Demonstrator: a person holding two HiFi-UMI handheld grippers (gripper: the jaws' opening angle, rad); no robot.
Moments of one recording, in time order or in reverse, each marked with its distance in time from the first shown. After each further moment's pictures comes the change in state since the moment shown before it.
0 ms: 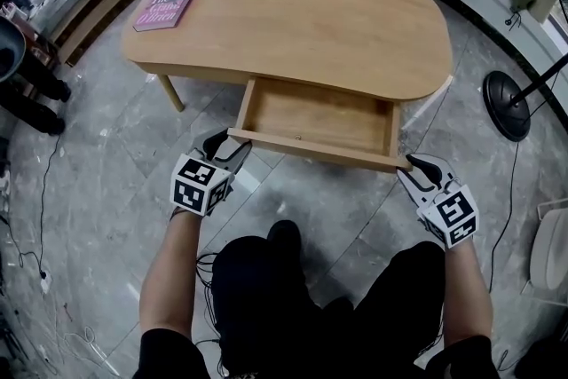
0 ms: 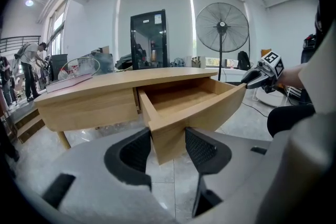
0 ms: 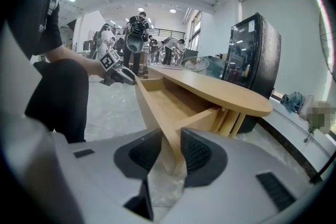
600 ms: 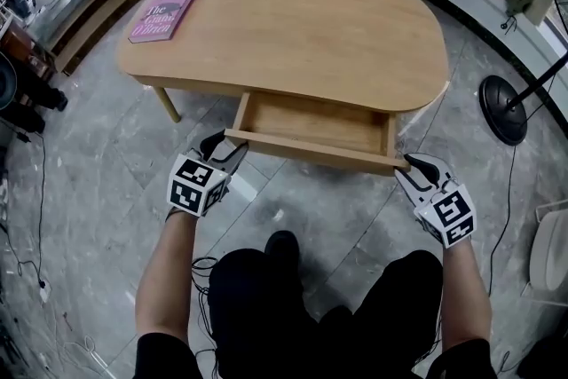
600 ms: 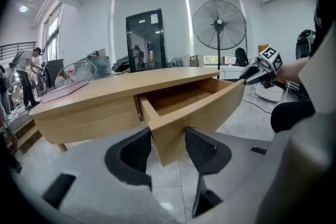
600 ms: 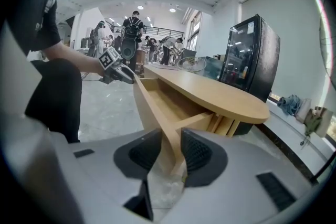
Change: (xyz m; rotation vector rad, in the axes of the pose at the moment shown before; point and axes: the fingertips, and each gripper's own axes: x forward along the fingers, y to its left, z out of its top) left arm 0.015 0.017 0.018 0.050 0.004 -0.007; right arm 0.011 -0.020 0.012 -0.012 0.005 -0.035
